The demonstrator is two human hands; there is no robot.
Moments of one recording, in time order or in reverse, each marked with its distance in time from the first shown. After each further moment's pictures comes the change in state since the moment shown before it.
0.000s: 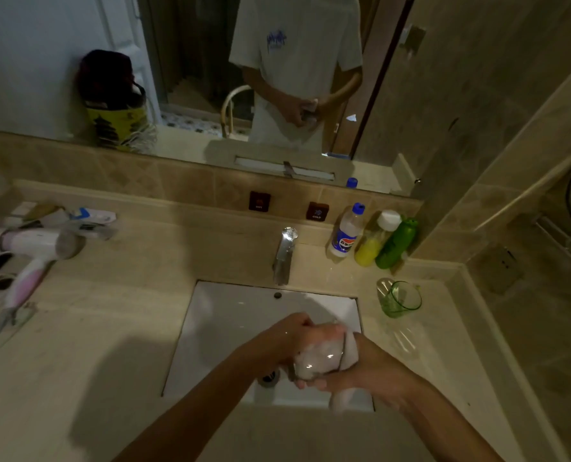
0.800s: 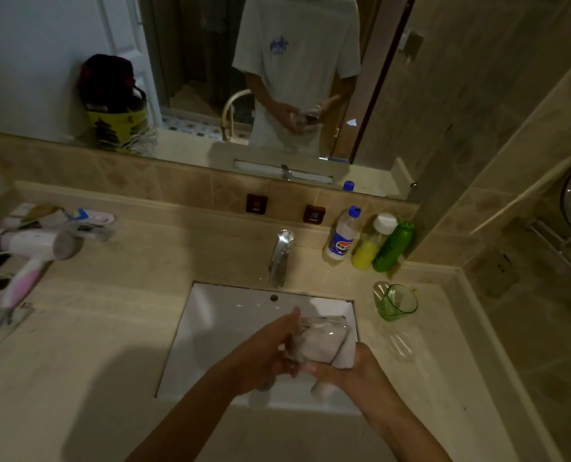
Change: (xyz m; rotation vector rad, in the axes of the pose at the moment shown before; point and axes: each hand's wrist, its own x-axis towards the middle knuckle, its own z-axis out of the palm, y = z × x) left_hand -0.011 -0.029 -0.002 -0.545 -0.114 0.129; right_hand -0.003 0.029 0.013 0.128 0.413 -0.079
